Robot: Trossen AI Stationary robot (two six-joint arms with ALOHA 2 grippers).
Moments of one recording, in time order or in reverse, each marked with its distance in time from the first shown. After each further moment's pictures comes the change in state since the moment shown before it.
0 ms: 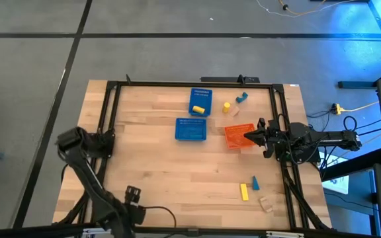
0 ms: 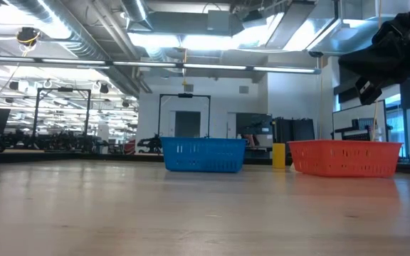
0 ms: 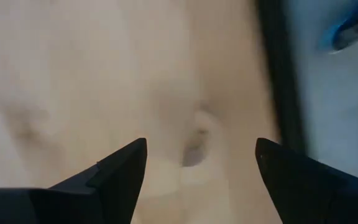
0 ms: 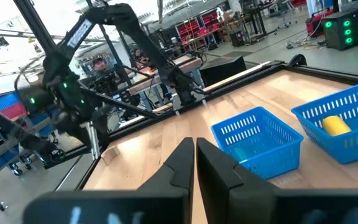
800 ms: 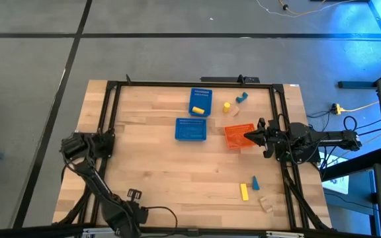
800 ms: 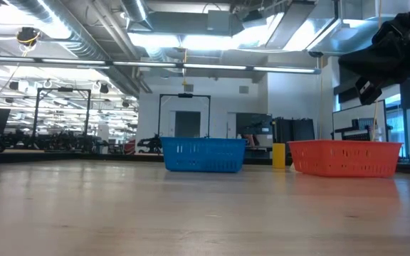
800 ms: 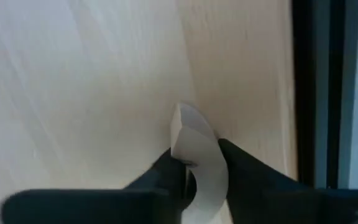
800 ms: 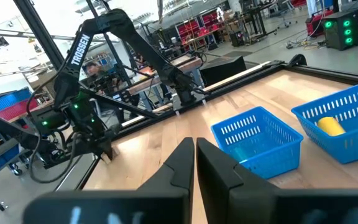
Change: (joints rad) left arm 0.018 0.099 -0.104 0.175 0.115 -0.046; right arm 0.000 0.000 0.000 0.000 0.000 0.000
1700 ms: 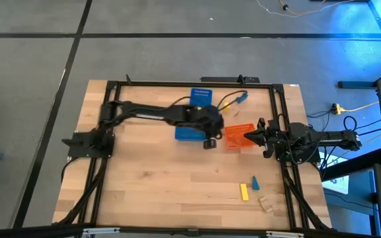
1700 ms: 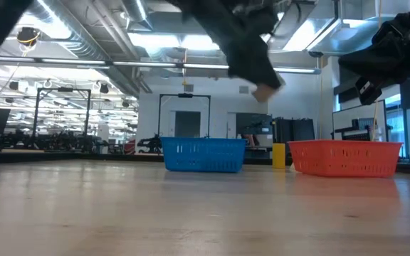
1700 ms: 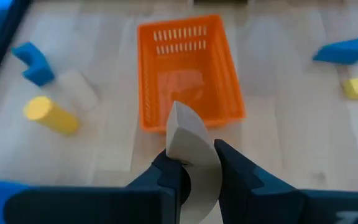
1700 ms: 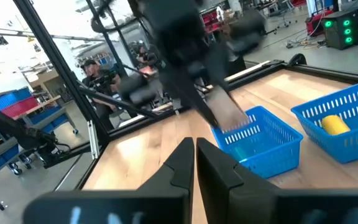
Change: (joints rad) left arm 1.055 0.086 0.436 0.387 -0.003 0.845; right arm 0.000 0.003 0.000 0.000 0.000 0.000
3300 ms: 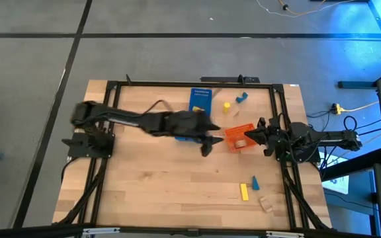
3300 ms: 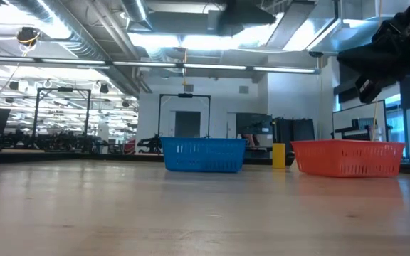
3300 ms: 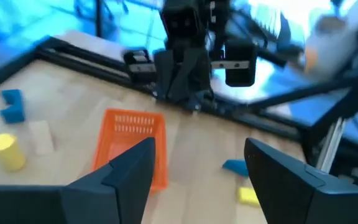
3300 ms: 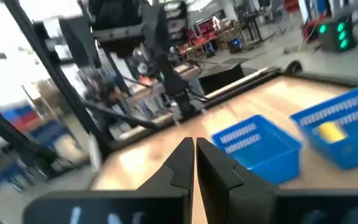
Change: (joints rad) left arm -0.130 -0.289 -0.253 0.391 -0.113 -0.398; right arm 0.000 0.002 0.000 0.044 0.024 0.048
